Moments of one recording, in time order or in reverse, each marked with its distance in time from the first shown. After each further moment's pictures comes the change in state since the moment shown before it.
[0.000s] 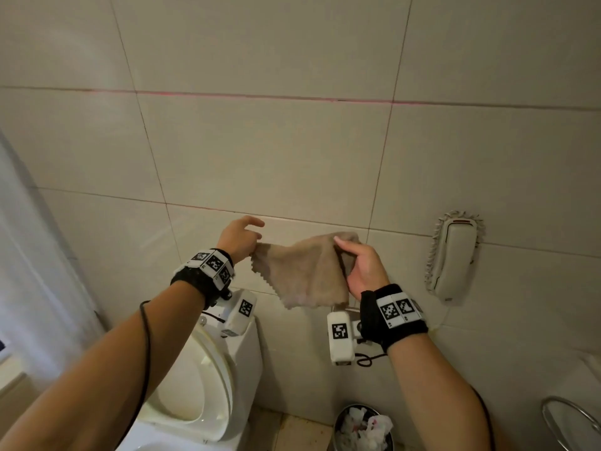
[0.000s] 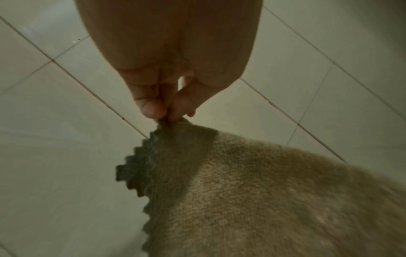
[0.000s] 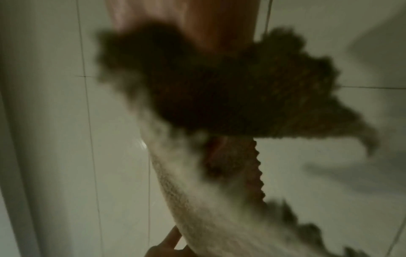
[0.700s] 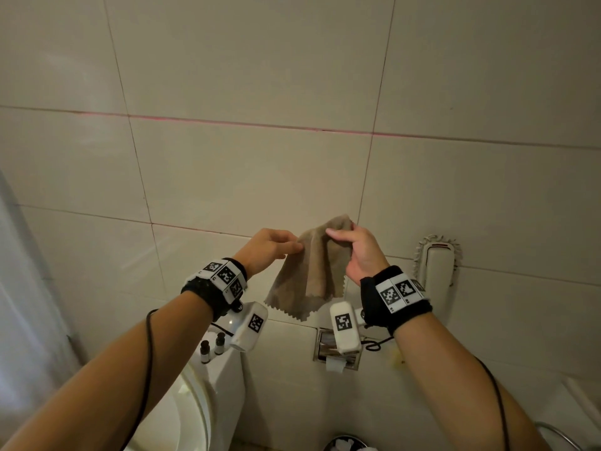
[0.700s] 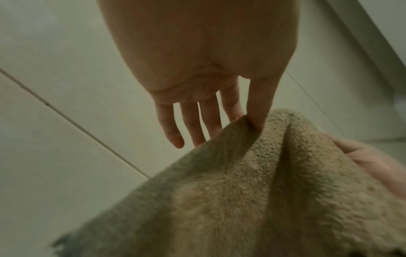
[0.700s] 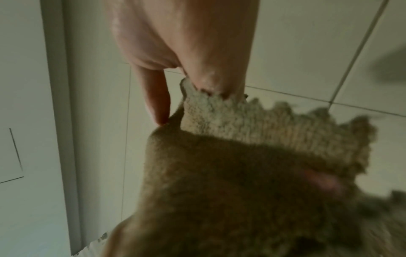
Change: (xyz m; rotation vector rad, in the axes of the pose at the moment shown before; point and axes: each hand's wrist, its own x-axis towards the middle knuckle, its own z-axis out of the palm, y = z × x) left_hand -0.020 0.060 0.036 -0.117 -0.352 0.274; right_hand 0.010 -0.067 0.018 -0.168 -0.085 -0.116
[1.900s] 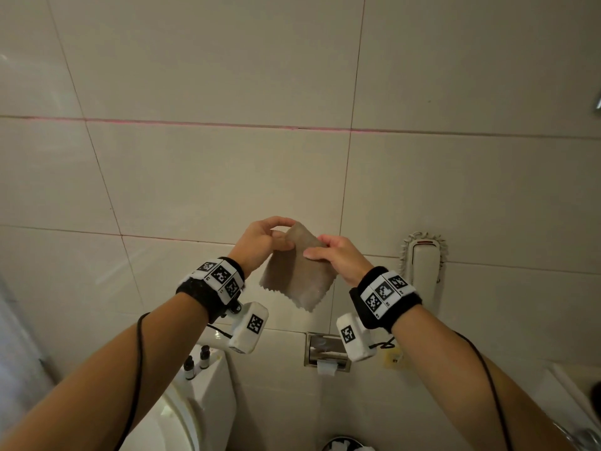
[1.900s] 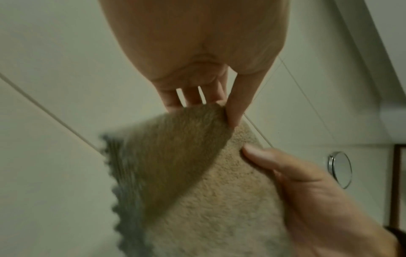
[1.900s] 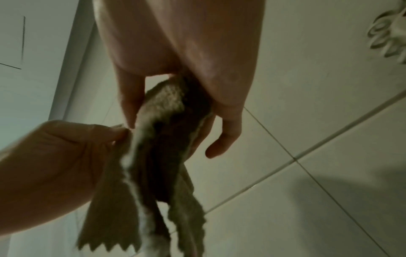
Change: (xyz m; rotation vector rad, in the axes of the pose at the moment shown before) left_hand 0.039 0.010 0.016 -0.222 0.045 0.045; right_hand 0.025 0.007 -0.031 -0.653 -0.088 -0.001
